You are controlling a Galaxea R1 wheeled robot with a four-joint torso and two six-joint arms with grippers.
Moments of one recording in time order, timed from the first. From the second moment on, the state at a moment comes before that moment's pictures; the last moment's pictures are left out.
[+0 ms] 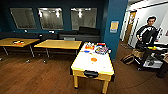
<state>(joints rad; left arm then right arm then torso) 1.44 2.75 -2.35 0.79 -0.09 -0.74 -1.57 2.66 -2.32 -0.44 0.16 0.48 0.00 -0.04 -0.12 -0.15</state>
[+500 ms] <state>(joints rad) 1.45 2.75 -2.35 0.79 -0.10 -0.74 -1.58 2.67 -2.33 -0.44 0.16 0.48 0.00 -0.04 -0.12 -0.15</state>
